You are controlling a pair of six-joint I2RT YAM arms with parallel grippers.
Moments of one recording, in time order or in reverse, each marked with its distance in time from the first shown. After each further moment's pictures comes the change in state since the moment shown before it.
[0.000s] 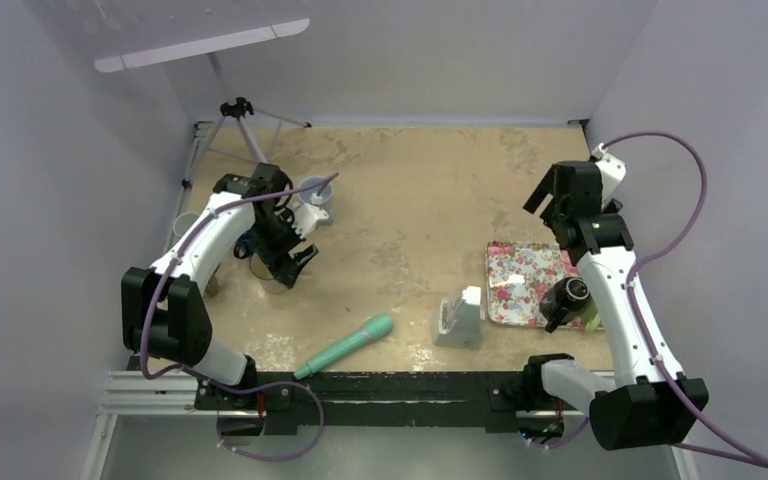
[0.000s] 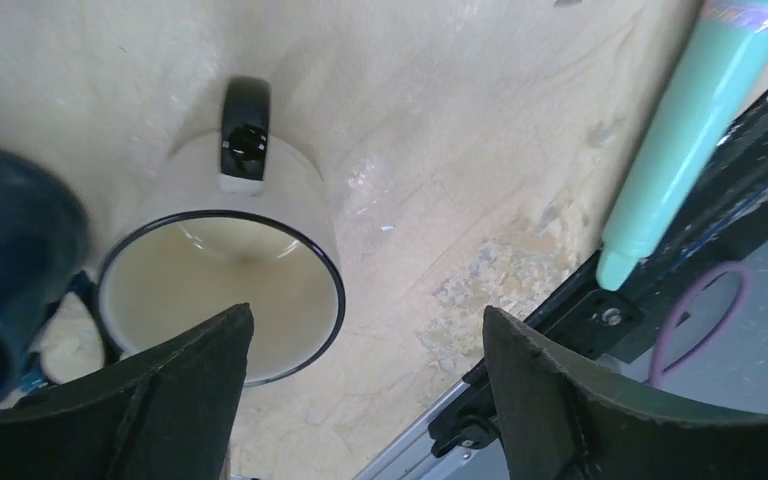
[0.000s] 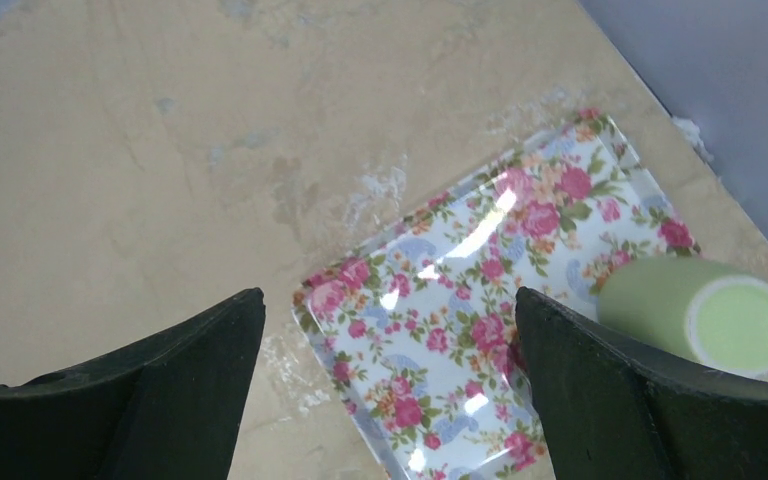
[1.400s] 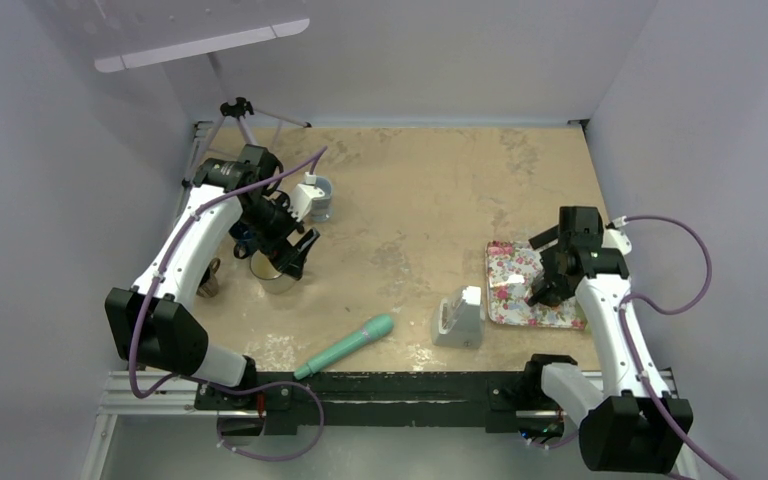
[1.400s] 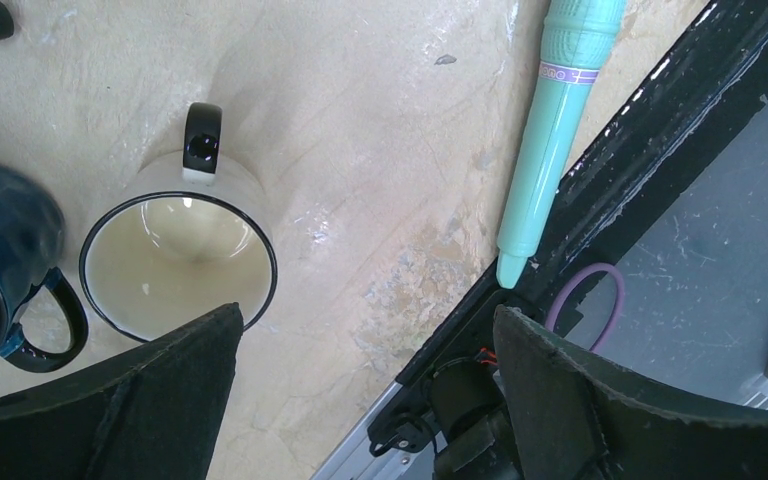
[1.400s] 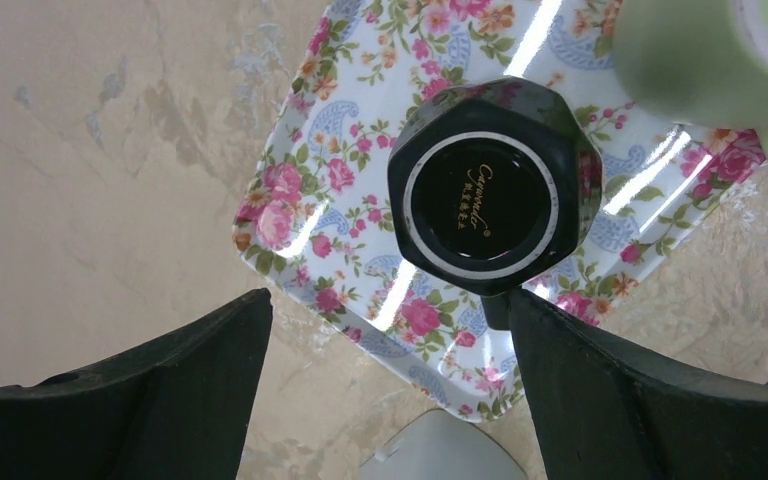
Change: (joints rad) left arm 0.003 -0.053 0.245 -0.207 0.177 -0.089; right arm -0.147 -0.129 -0.316 -0.137 -0.146 0.528
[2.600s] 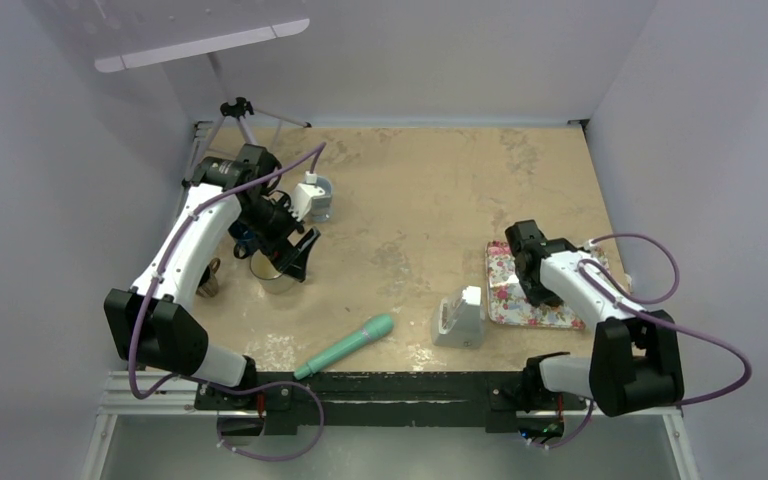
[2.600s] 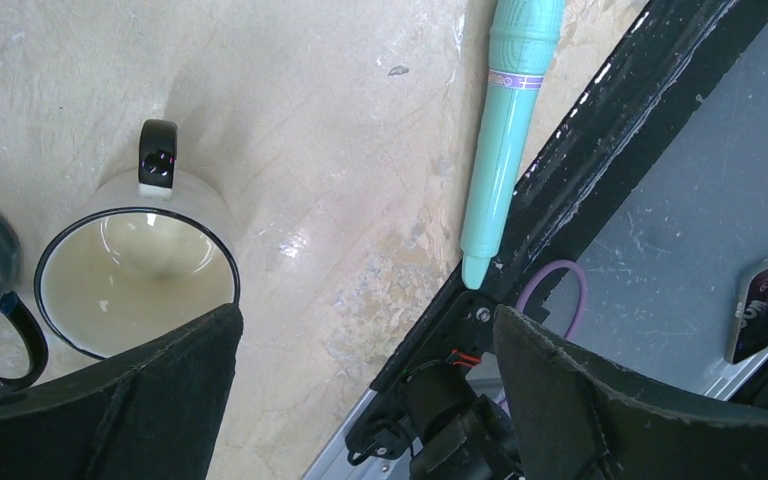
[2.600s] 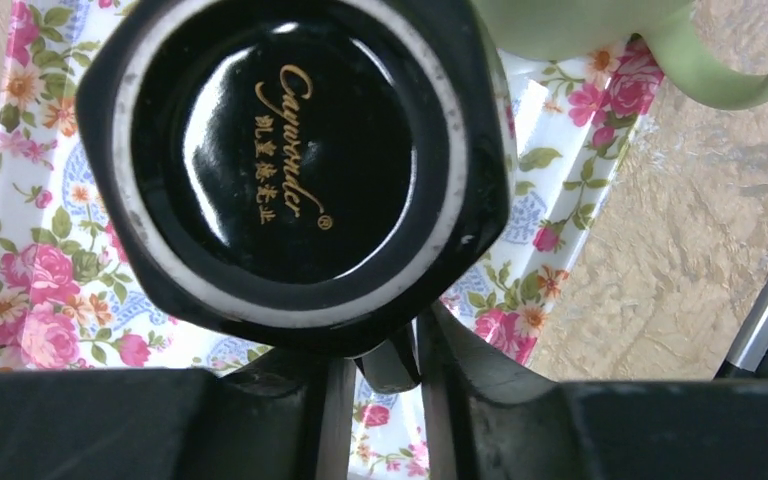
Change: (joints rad) left arm 0.002 0.000 0.018 -0.039 0.077 0.008; right arm 0.240 0.285 -0.122 -0.052 0.309 0.396
